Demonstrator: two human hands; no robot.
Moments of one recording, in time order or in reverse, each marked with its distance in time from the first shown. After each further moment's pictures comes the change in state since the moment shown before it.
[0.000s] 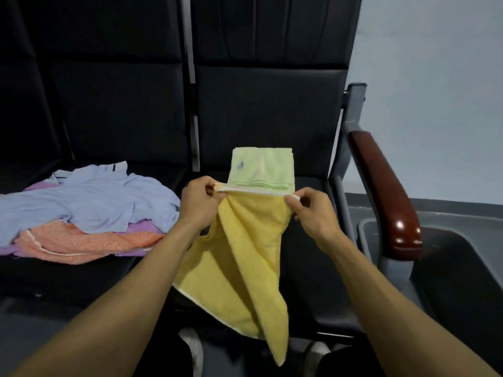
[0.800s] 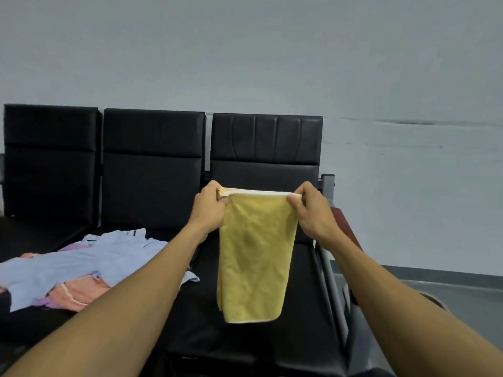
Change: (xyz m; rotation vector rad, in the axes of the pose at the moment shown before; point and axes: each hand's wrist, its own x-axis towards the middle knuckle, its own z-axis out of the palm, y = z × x) left_hand -0.034 0.138 -0.097 -0.047 0.072 0.222; right_hand -0.036 -0.167 -0.076 -0.210 0.141 -0.338
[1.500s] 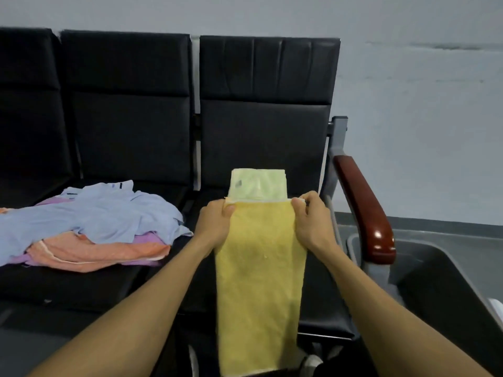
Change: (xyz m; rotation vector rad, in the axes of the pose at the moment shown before) left_hand -0.037 -0.119 0.092 0.113 -0.168 -0.201; right_hand -0.050 0.104 0.084 0.066 0.031 0.283
